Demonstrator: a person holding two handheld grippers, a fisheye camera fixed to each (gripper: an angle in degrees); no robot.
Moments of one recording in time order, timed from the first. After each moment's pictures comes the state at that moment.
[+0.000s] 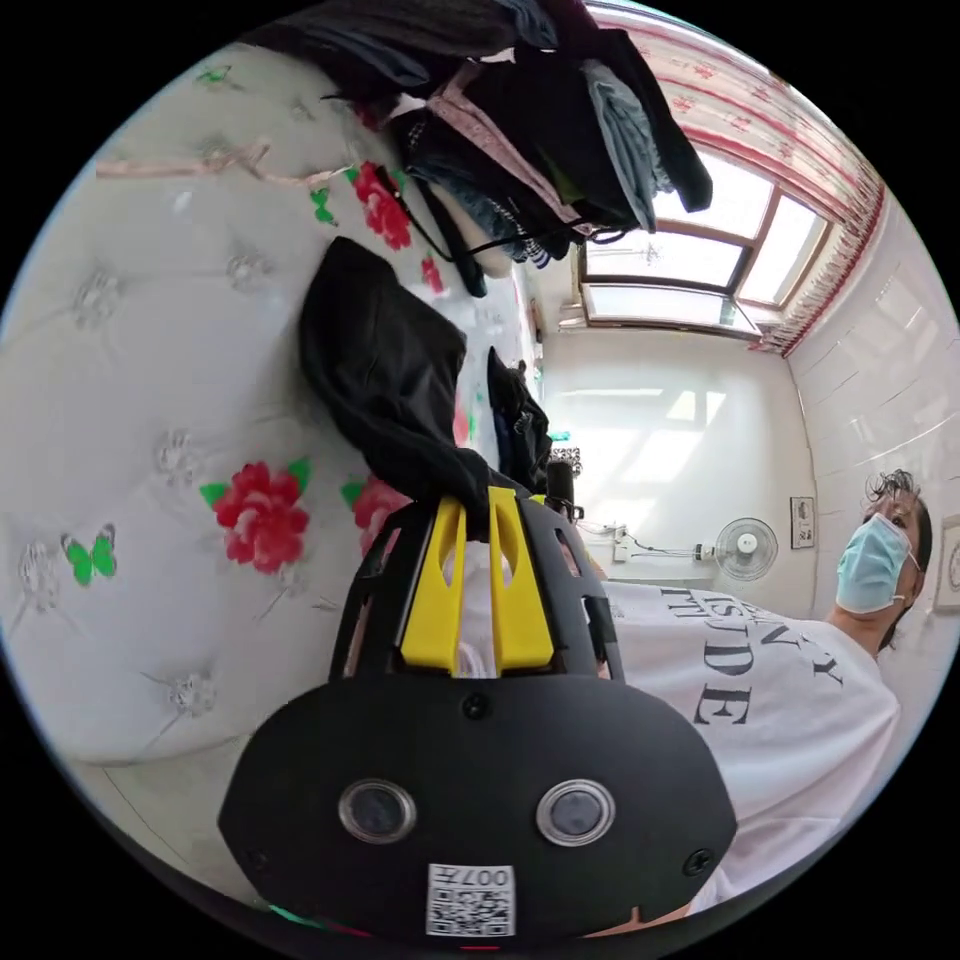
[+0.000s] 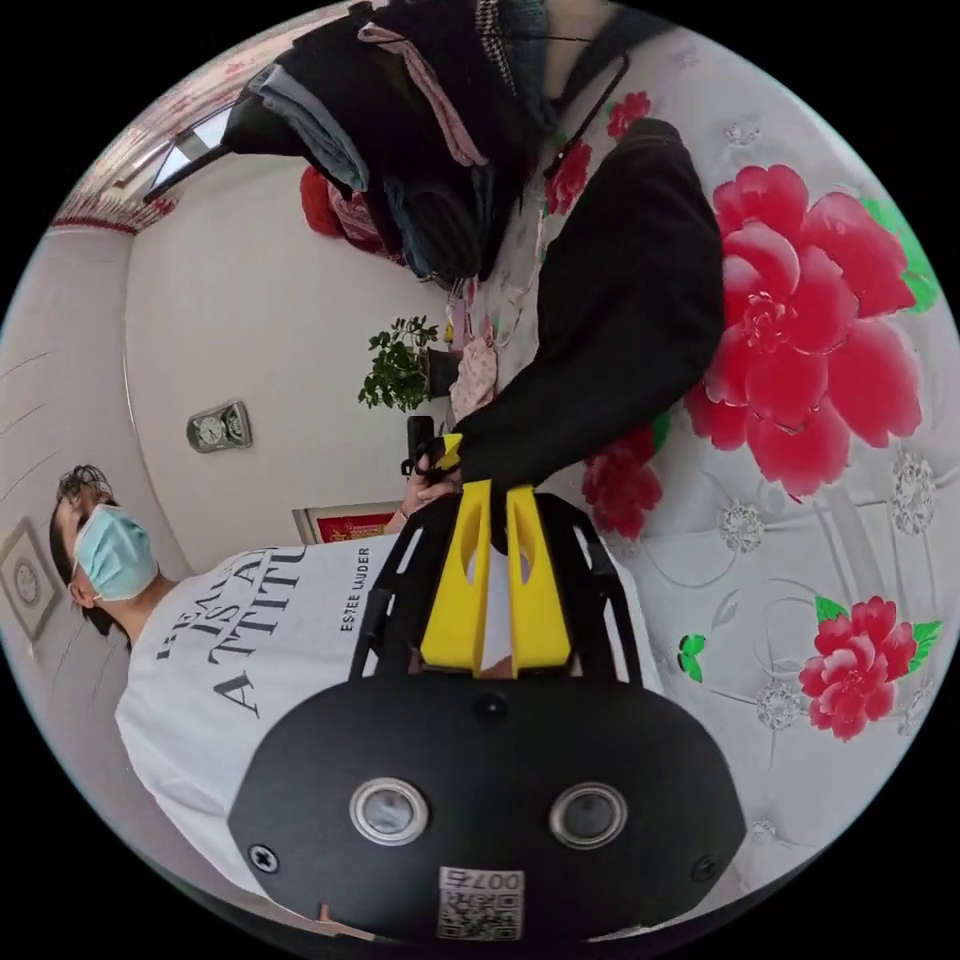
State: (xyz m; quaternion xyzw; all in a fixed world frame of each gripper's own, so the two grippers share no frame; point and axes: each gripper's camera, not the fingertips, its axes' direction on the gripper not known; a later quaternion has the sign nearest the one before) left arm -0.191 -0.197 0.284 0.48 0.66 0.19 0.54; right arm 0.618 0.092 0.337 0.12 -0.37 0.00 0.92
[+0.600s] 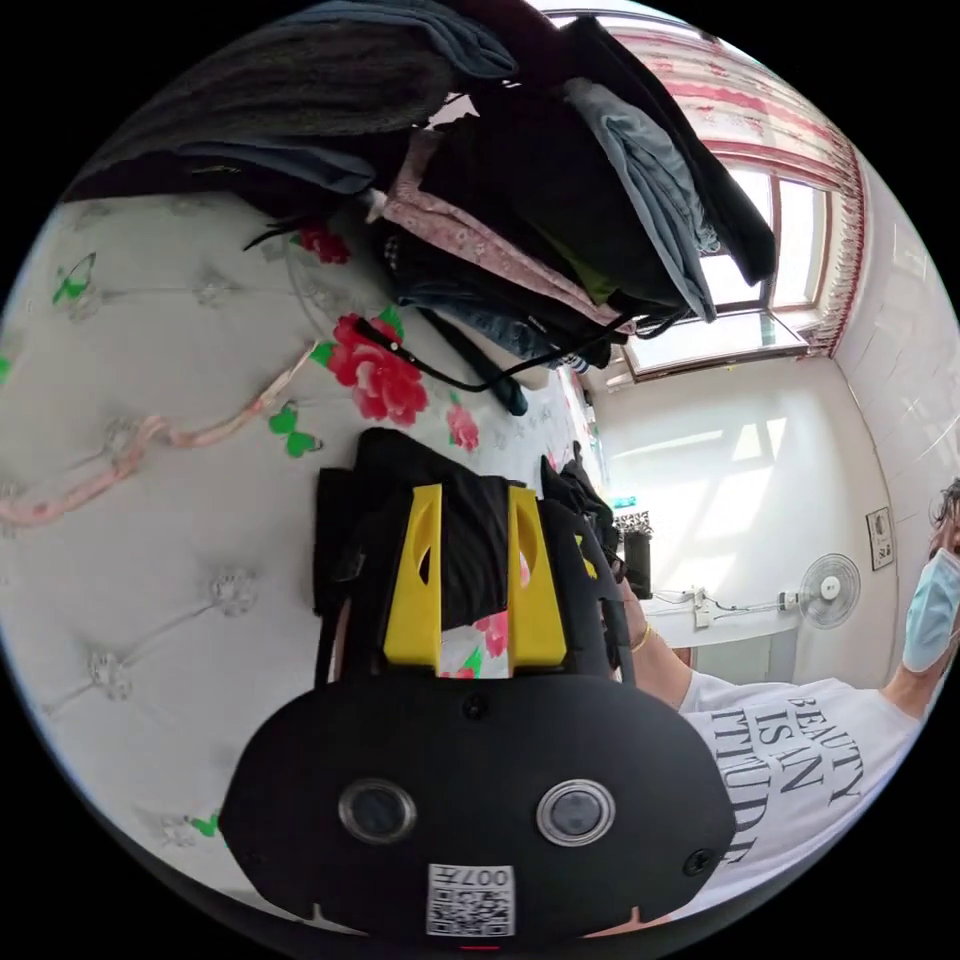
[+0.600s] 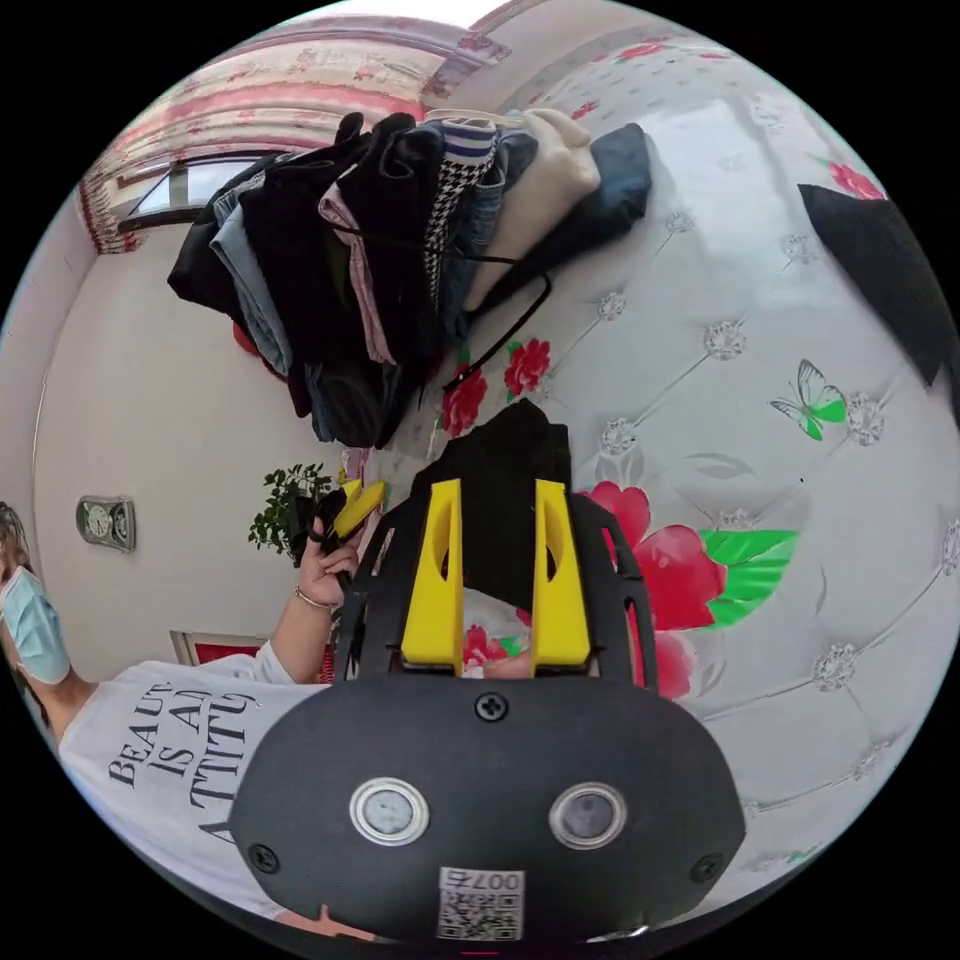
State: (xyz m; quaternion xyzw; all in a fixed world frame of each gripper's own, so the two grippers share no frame) left arm -0.258 -0.252 0.164 0.57 0.59 0.07 0.57; right arm 0.695 -0.009 0.253 0.27 -0.15 0.09 0.95
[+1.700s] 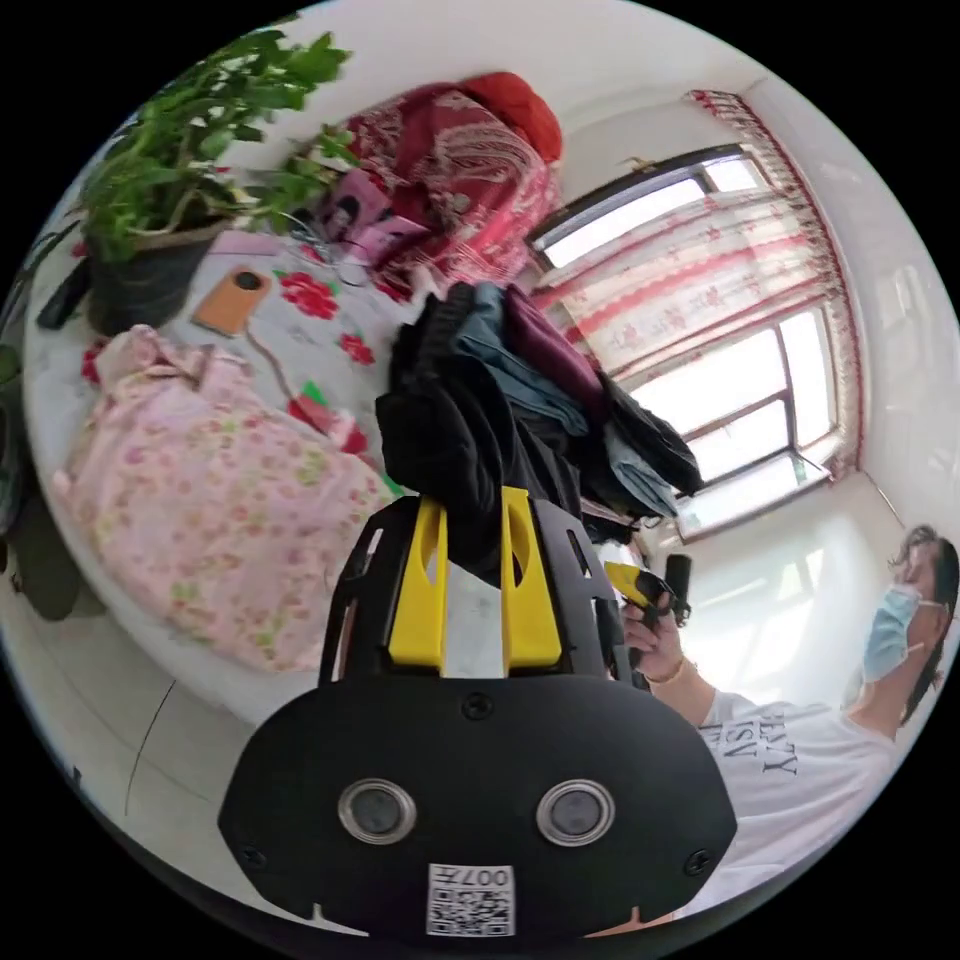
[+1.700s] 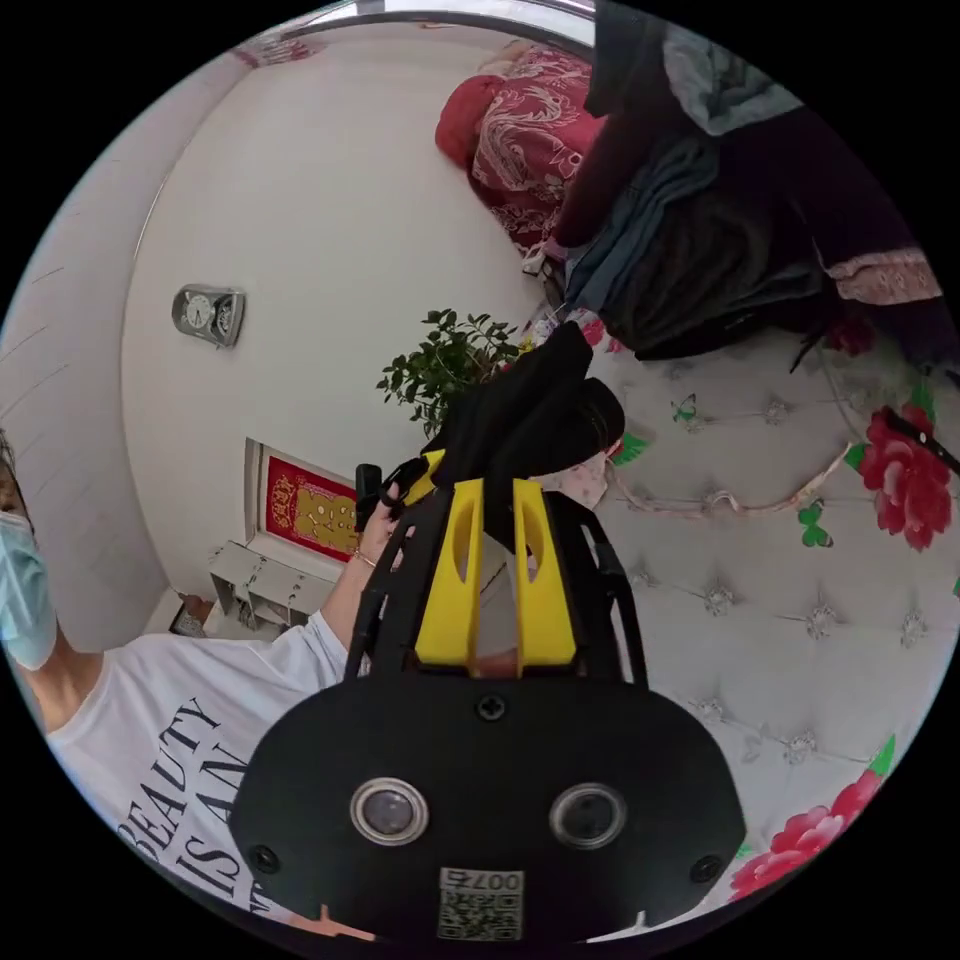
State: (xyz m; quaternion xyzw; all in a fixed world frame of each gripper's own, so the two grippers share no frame) left arm -0.500 -0.042 0.363 0.65 0.55 -0.21 0.47; right arm 0.323 -0.196 0.348 0.15 -0.22 -0.23 0.94
